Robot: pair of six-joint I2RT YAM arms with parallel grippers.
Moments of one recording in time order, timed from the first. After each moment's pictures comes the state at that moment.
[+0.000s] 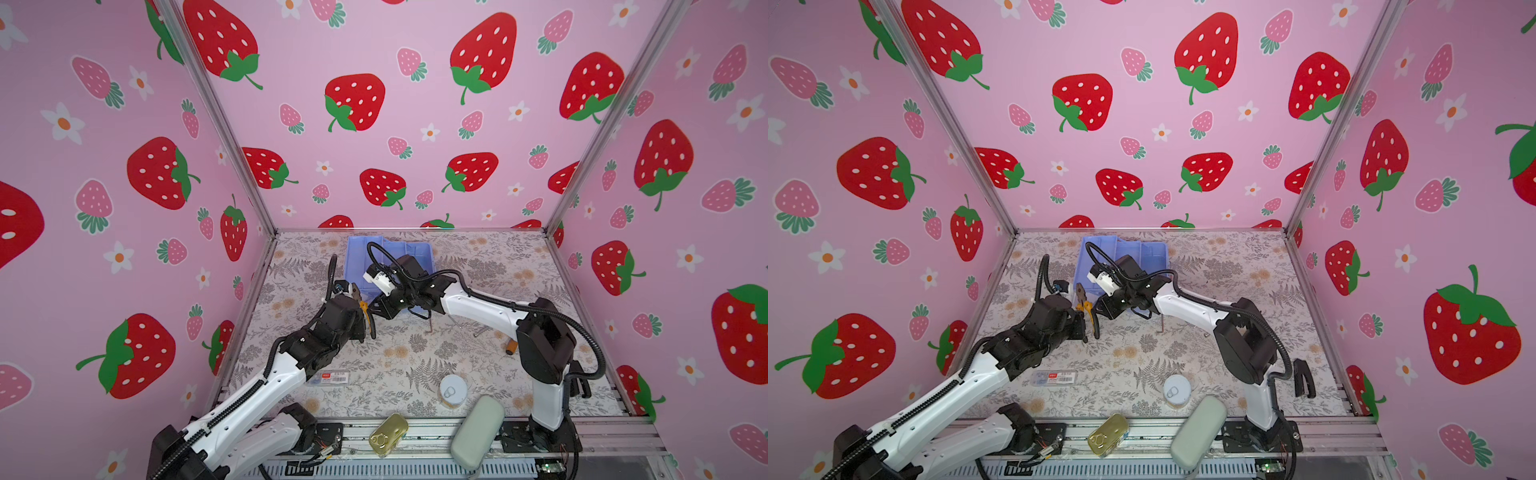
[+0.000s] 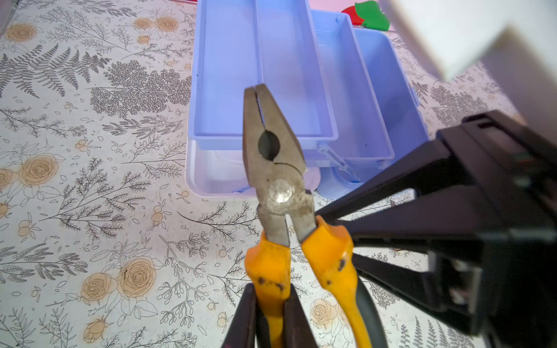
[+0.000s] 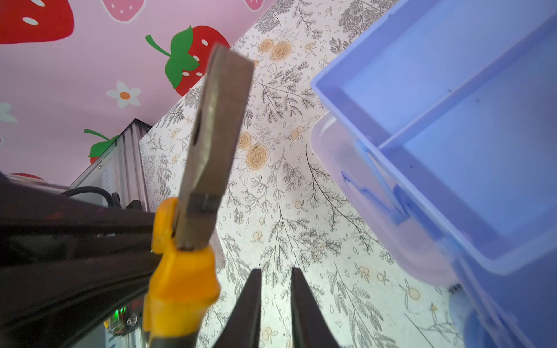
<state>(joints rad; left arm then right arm) -0.60 0.96 0.74 -0.52 -0.29 -0.47 0.95 1.92 1.50 -0.33 -0.46 0.15</state>
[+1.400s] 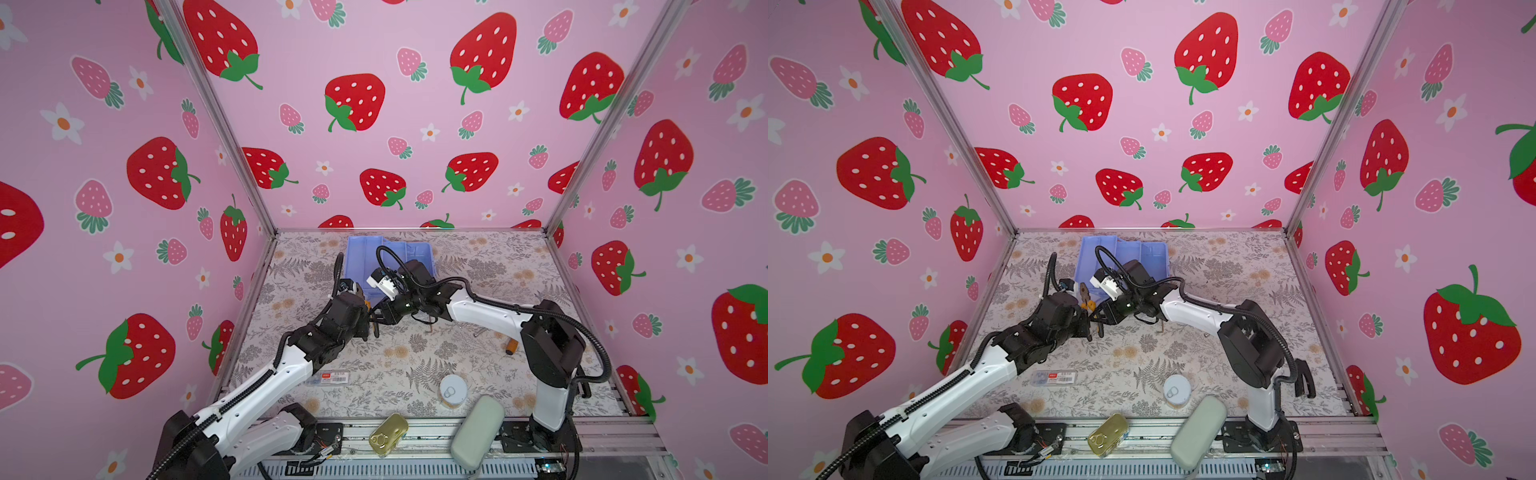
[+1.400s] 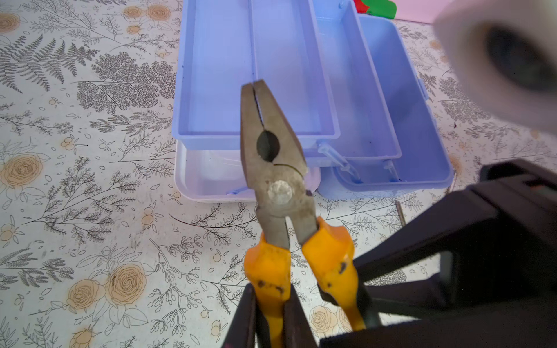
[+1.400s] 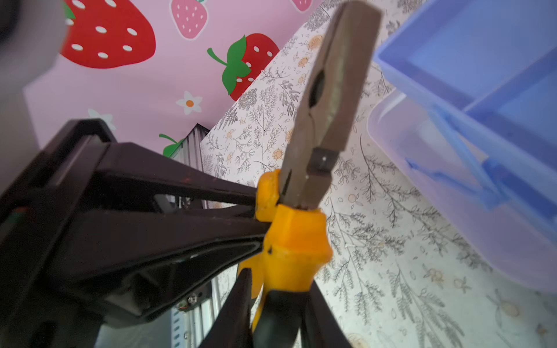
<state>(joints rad) -0.60 1.04 0.75 -0.48 -0.28 -0.48 0.94 1.89 1.38 -0.15 -0.67 0.30</state>
